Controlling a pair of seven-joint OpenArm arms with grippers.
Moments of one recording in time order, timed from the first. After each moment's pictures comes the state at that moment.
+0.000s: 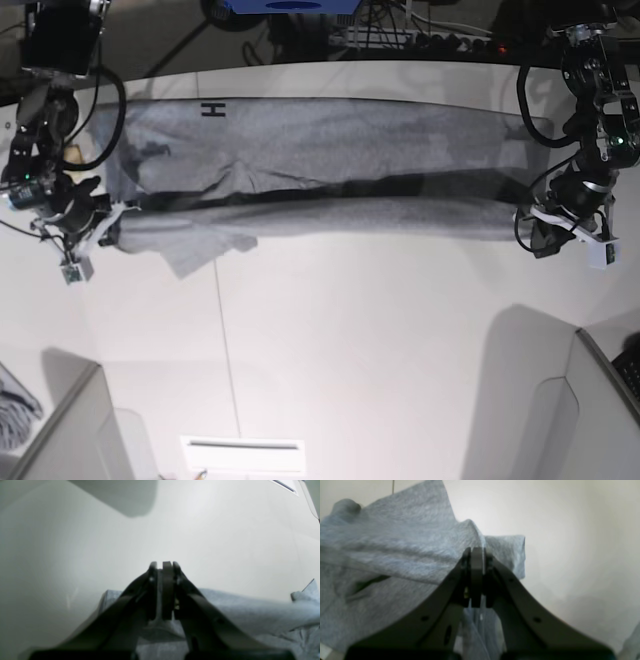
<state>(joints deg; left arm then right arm) 13.9 -25.3 -23.3 107.8 -45.5 -2.3 49.5 -1.0 21.2 15.5 96.6 23.3 21.0 -64.0</state>
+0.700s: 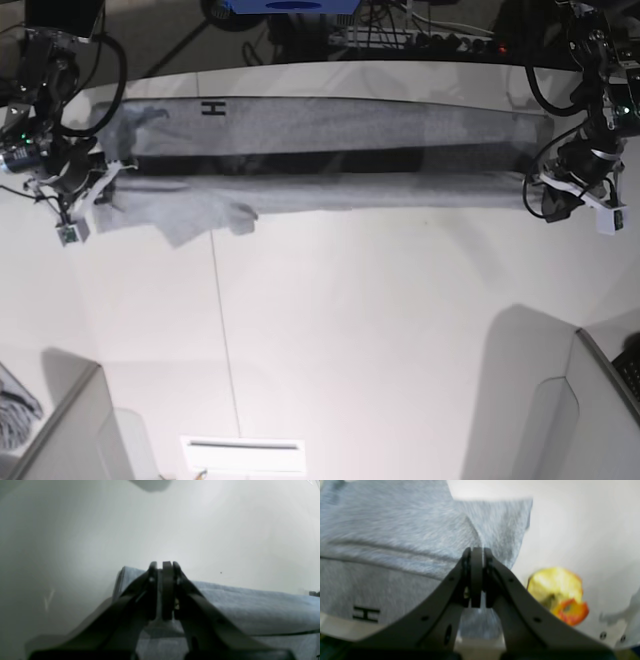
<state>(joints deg) 23.1 -25.4 -28.0 109.8 -45.8 -2.6 49.5 -9.9 19.3 20.5 105.4 23.7 21.0 -71.7</state>
